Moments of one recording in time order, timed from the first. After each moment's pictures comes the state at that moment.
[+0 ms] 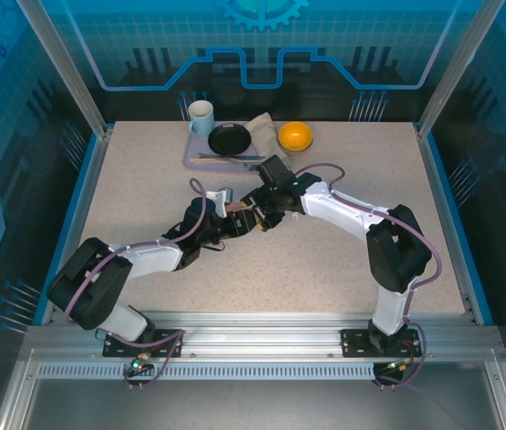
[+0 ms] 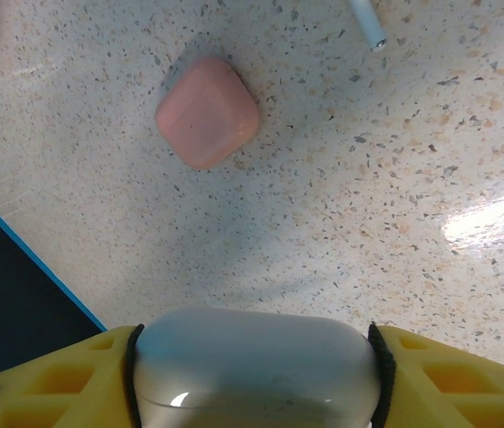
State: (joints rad) left arm -0.53 1.50 0.58 0.50 0.32 -0.82; right arm 0.68 1.83 1.41 -0.59 -0.24 1.56
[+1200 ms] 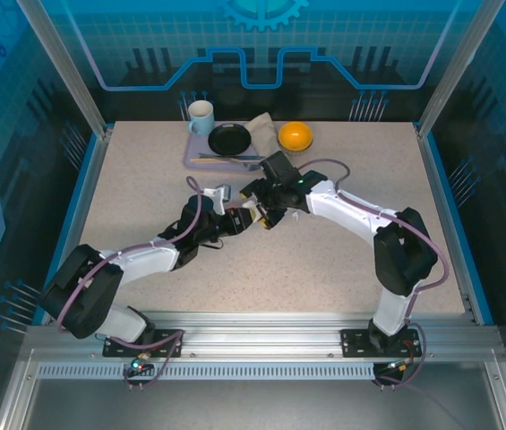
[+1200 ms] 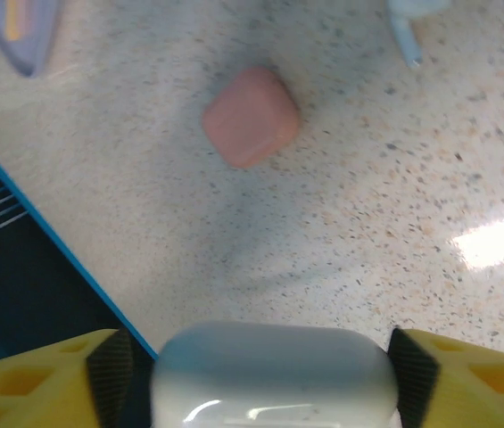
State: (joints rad) left arm -0.53 1.44 0.60 0.42 0.30 -0.80; right arm 0.65 1.78 1.41 -0.57 -0.23 1.52
